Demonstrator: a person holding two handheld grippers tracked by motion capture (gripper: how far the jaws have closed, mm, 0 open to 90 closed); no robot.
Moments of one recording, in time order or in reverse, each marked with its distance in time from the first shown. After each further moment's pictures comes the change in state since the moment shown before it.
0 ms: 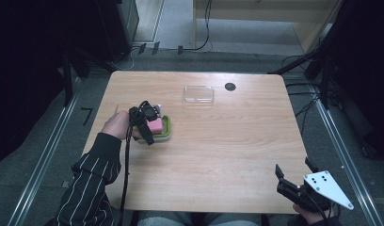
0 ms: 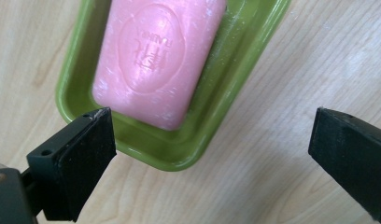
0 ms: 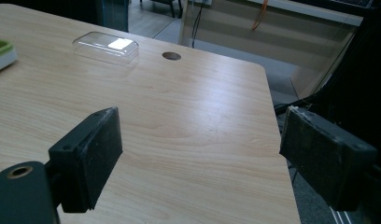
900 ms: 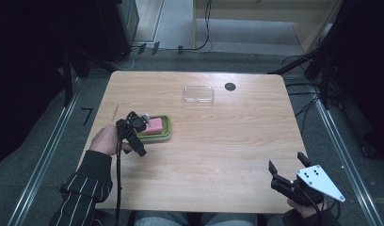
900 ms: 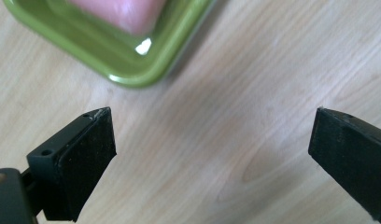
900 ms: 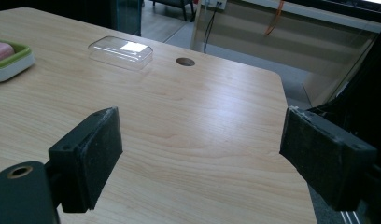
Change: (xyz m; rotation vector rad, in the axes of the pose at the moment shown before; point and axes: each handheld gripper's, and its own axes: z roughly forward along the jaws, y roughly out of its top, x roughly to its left) left arm -0.023 -0.051 -0.001 -0.010 -0.016 -0.156; right arm 0.009 0.006 0.014 -0.011 0.052 -0.014
